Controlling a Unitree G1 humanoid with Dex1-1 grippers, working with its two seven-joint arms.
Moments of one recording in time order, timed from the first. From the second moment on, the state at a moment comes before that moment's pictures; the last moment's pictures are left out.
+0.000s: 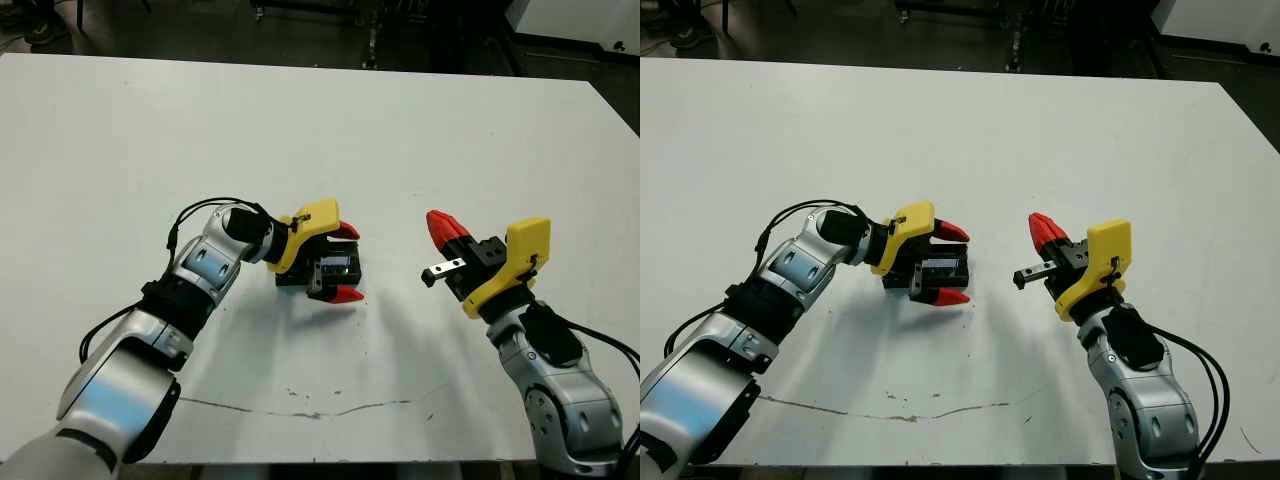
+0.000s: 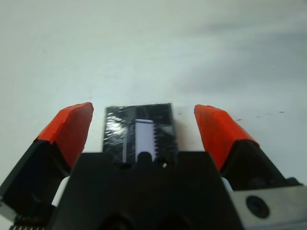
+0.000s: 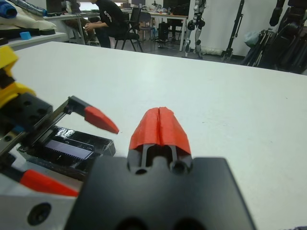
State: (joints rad) left arm -0.79 0.26 -0.40 0.63 0.03 0.08 -1.10; right arm -0.03 -0.25 -0.01 -0.43 0.28 0.43 0.26
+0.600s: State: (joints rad) left arm -0.82 0.30 -0.20 0.63 -0.22 0.25 -1.31; right arm -0.03 -0.25 -0.01 -0.43 0.27 0.42 0.26
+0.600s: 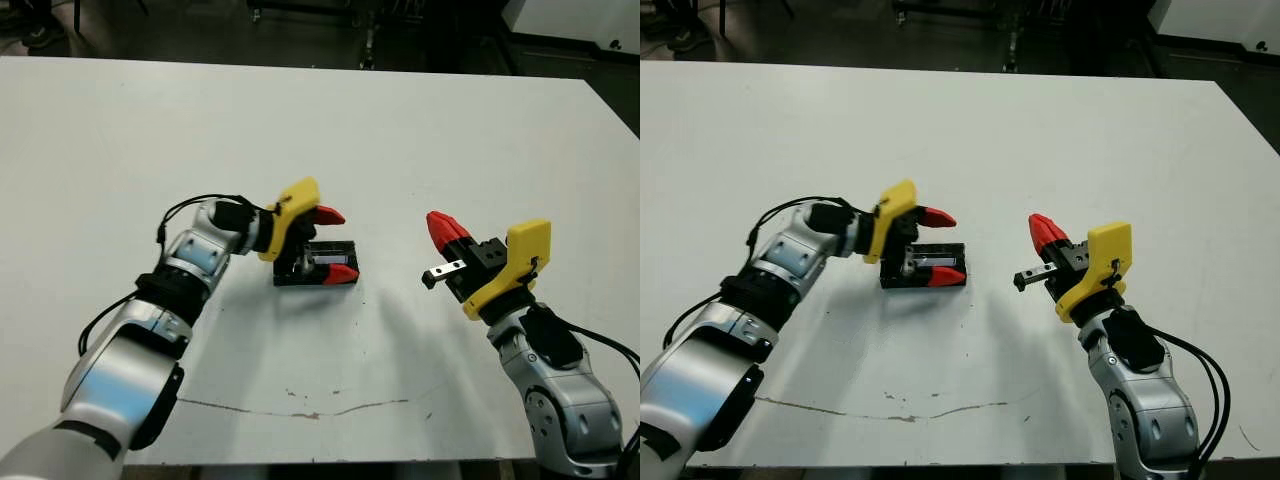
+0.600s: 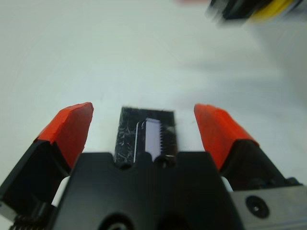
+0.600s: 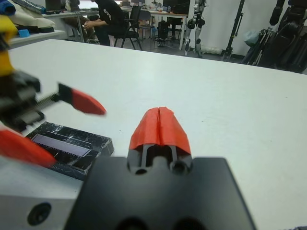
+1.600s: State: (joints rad) left arm -0.48 0.16 0.02 -0.13 -0.43 0.62 -0.49; right arm -0.03 -0.25 0.00 -0.41 0.25 0.39 0.26
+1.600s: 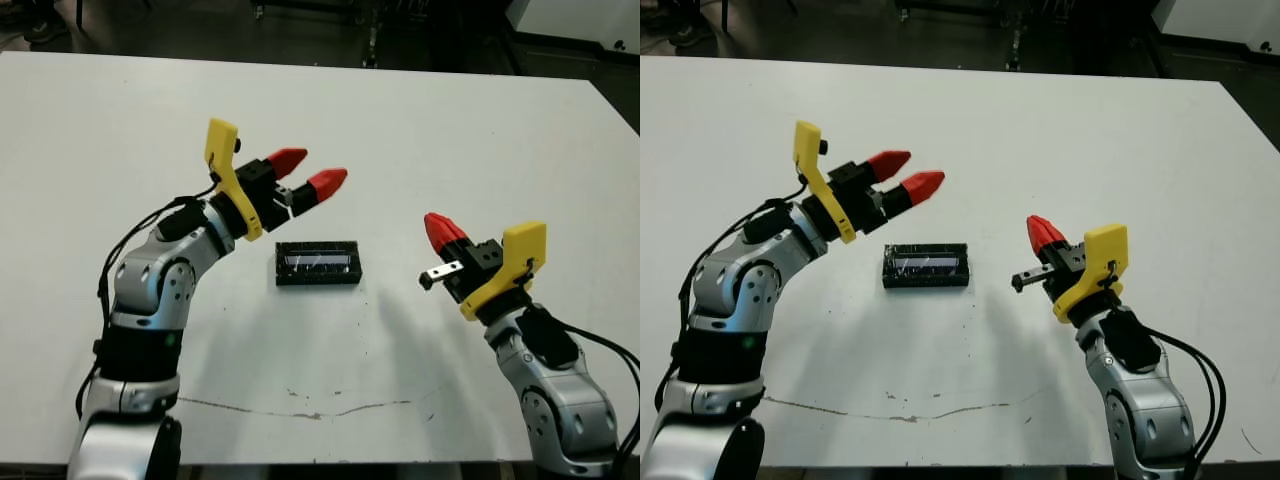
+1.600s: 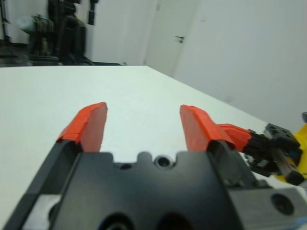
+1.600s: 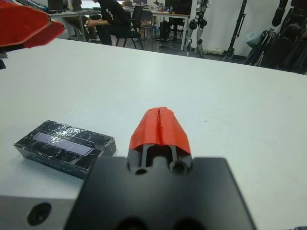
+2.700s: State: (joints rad) left arm -0.41 0.17 -0.23 -0.01 -0.23 0.71 -0.35; right arm -0.03 -0.24 0.00 -0.41 0.26 0.39 0.26
